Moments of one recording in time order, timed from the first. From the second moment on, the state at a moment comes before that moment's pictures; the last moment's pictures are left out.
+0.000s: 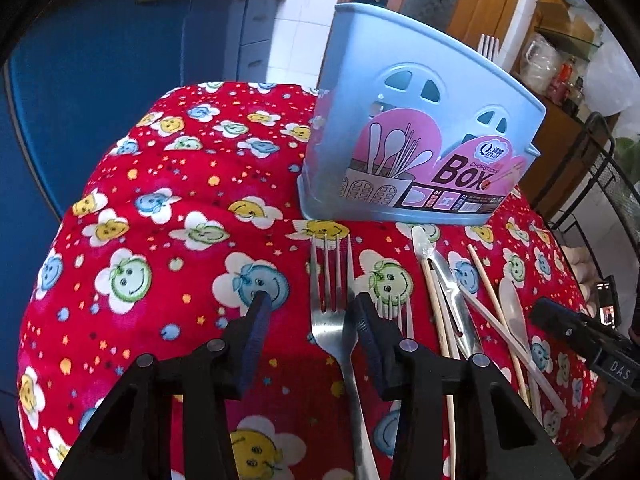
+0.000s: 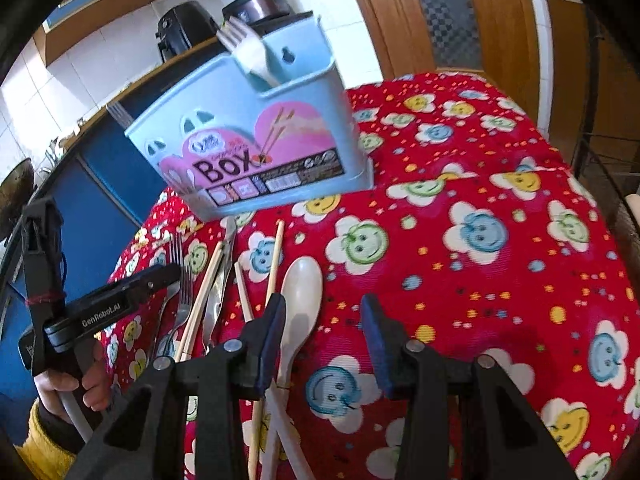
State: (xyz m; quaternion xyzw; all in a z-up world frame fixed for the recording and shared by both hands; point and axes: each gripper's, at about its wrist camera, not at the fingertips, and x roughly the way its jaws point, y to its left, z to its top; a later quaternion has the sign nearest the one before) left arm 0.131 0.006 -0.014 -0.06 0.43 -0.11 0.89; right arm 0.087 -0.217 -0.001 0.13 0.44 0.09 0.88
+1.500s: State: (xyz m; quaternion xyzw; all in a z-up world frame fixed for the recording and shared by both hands) left arm 0.096 0.020 0.024 -0.10 0.33 -0.16 0.93; right arm 0.071 -0.219 0.068 0.11 0.31 0.05 0.94
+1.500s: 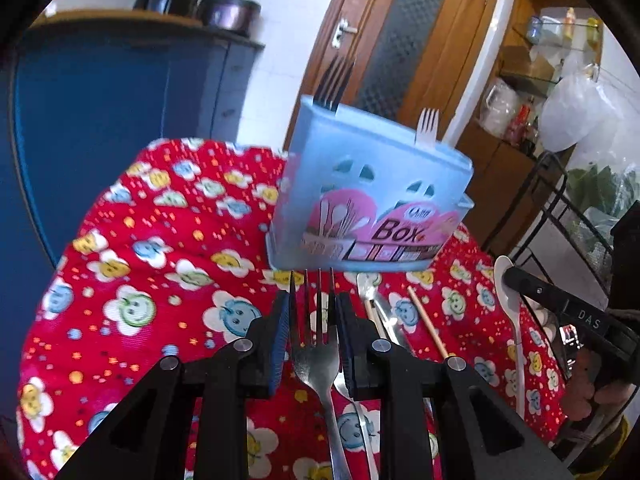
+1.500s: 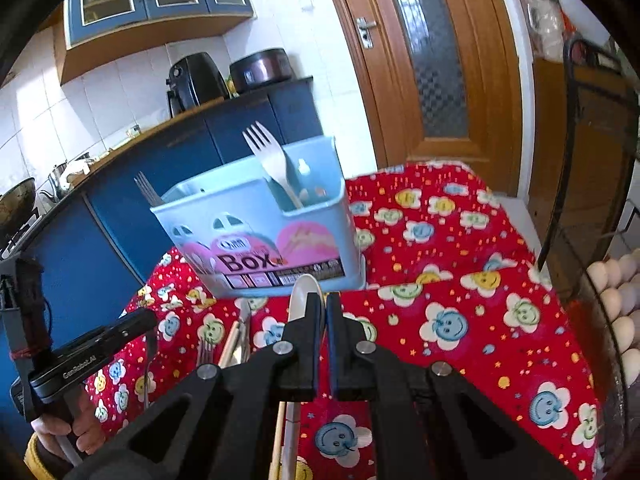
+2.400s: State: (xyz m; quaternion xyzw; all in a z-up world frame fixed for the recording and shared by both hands) left arm 0.032 0.020 0.103 -0.10 0.18 -0.17 0.96; right arm 0.049 -0.220 0.110 0.10 0.26 0.04 0.96
